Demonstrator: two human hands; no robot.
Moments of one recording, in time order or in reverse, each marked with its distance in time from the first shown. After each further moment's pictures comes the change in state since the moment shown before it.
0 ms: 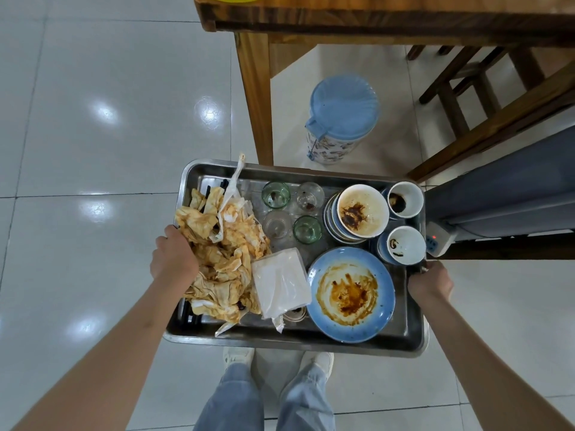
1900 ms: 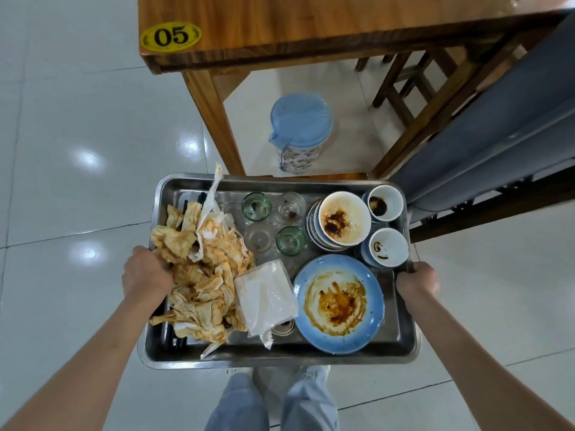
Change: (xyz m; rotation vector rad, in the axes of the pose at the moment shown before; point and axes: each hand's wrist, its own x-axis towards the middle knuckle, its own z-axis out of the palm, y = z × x) left_hand -0.054 0.002 -0.038 -0.063 0.094 0.011; right_hand -0.026 0.055 -0.039 0.186 0.052 0.049
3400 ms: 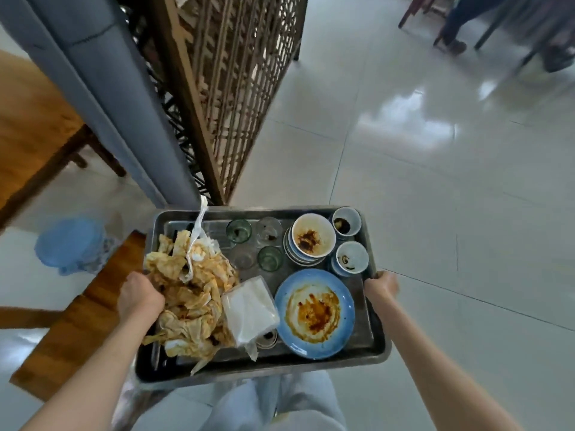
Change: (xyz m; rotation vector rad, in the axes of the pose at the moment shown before) left_hand -0.306 0.148 -0.044 0.464 -0.111 0.940; right_hand -0.261 0.314 -0.233 0.584 0.336 0.815
